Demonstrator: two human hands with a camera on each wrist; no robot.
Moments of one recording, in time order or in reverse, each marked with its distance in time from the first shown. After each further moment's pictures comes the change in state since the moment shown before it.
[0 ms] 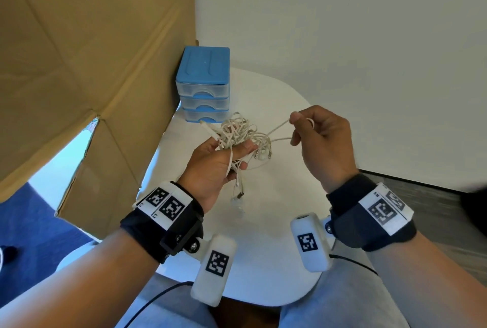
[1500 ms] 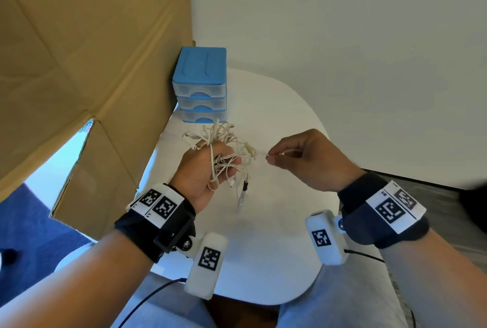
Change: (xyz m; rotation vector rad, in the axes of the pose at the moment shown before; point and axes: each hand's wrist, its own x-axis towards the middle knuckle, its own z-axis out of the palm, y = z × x) left_hand 0.004 -0.001 -0.007 -0.137 0.085 -0.042; right_hand -0.003 0.005 -0.018 -0.326 -0.570 0.056
